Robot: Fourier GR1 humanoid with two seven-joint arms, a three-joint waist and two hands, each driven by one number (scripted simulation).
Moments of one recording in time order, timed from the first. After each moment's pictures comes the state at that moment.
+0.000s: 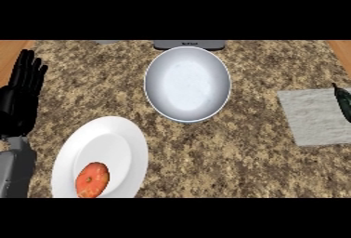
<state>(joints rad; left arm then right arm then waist) -0.28 0.29 0.22 -1.48 0.12 0.03 0.00 -1.11 -0.86 -0.23 -0.42 0.76 0.40 -0.79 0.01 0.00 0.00</state>
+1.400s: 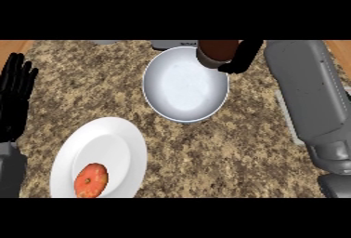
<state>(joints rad) -0.24 0.31 0.25 -1.50 0.13 0.00 0.00 -1.11 -0.23 -0.06 -0.96 0.62 0.61 -0.06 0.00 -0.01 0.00</state>
